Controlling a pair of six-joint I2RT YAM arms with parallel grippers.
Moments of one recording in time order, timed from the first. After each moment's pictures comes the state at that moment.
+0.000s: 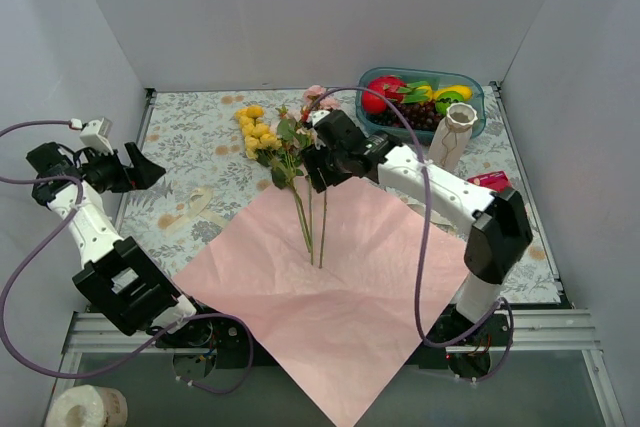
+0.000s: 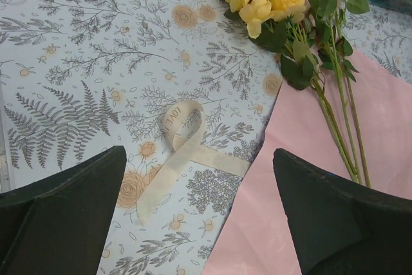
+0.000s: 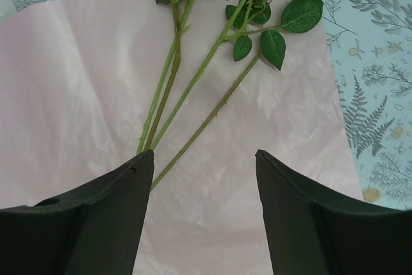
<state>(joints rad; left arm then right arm) 0.74 1.38 1.21 -0.72 0.95 0.39 0.85 1.68 1.57 -0.73 0.06 0.20</state>
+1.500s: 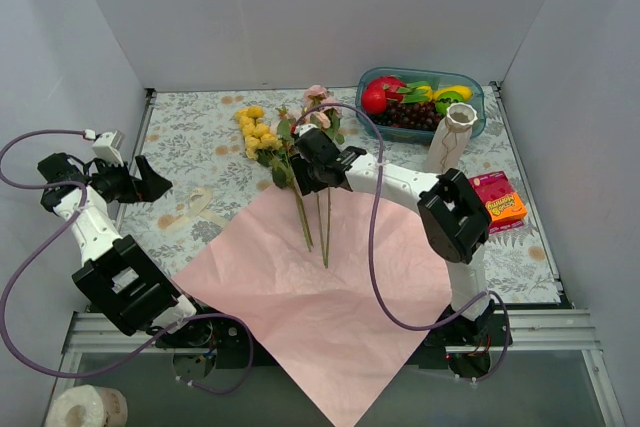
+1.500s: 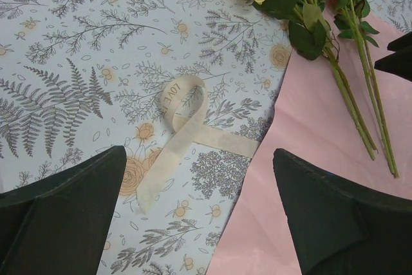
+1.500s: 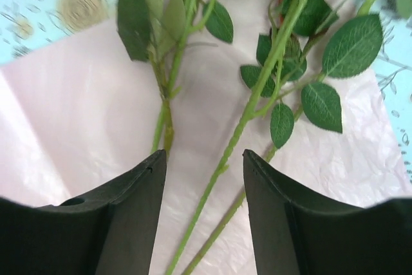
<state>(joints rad) 0.74 1.37 1.11 -0.75 0.94 0.54 0.86 2.01 1.54 -0.43 0.15 0.30</state>
